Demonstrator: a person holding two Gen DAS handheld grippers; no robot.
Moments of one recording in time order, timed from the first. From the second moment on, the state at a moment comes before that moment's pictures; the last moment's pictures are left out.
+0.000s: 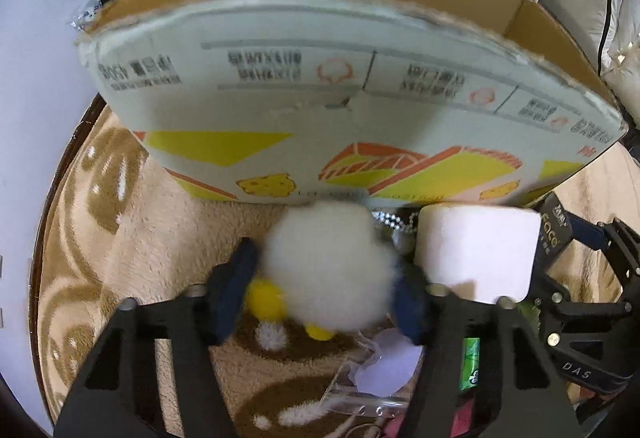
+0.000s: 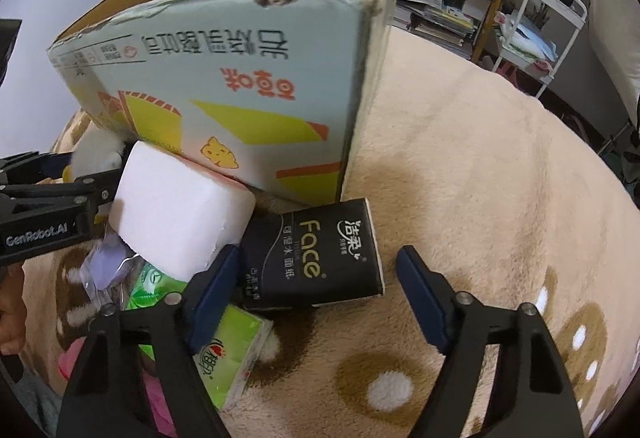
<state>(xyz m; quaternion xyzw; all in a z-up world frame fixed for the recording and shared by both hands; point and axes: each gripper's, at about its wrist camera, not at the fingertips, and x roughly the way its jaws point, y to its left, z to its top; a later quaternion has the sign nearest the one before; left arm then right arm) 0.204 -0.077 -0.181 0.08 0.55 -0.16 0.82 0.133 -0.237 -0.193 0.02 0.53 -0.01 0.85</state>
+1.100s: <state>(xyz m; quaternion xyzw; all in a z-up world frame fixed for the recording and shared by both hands) 0.162 -0.059 -0.146 0.08 0.52 -0.17 0.84 0.130 -0.257 -0.192 0.03 0.55 -0.04 0.84</state>
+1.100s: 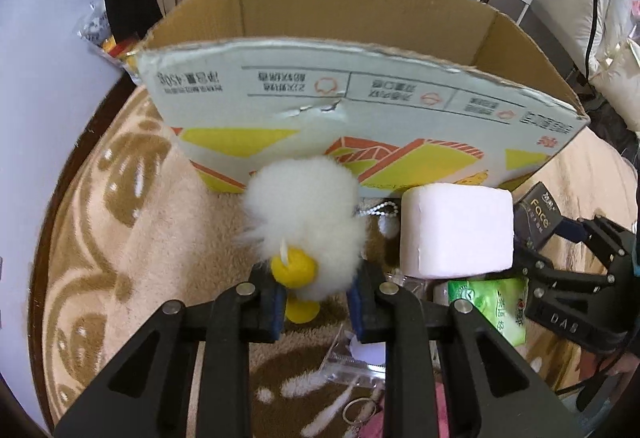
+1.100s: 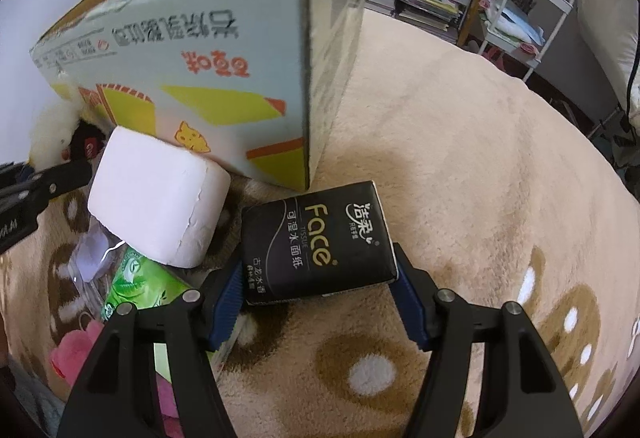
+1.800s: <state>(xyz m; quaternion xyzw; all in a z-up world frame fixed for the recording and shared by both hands) 0.129 -0.043 -0.081 0.06 0.43 -0.13 0.89 0.095 -0.257 -0.117 0.06 0.47 -0.03 0.88</state>
